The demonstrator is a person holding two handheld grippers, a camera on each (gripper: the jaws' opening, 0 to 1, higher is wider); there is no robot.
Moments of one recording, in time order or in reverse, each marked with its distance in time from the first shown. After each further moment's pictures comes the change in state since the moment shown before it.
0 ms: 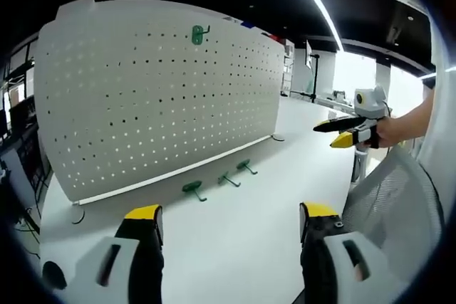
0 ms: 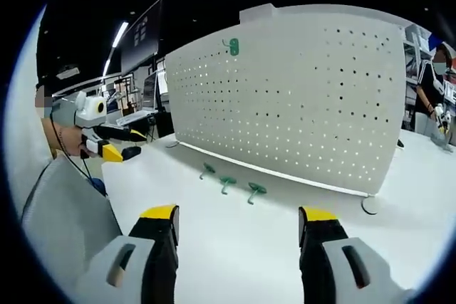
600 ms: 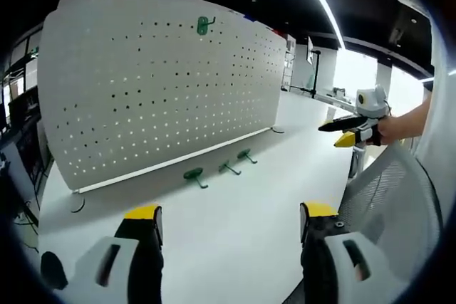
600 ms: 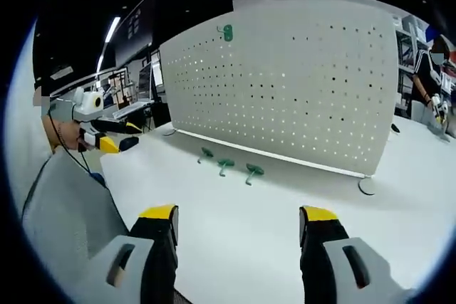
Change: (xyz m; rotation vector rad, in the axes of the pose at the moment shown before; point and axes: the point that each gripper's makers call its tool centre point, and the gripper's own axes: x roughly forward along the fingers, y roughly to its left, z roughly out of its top) left arm -0.008 0.005 -0.014 -0.020 0.038 -0.005; right arm -0.010 -0.002 -0.022 0.022 0.068 -0.022
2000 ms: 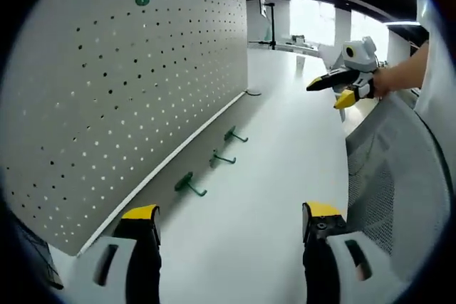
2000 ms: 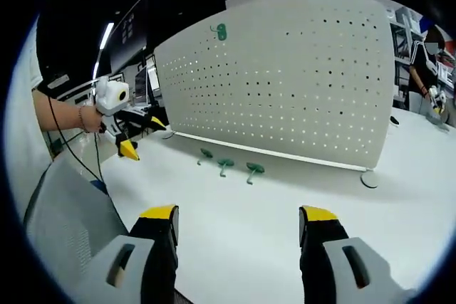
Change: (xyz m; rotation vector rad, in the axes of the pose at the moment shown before) left arm 0.063 0.016 0.009 0.321 0.268 -0.202; right arm 0.004 0.001 -0.001 0.049 -0.007 -0.005
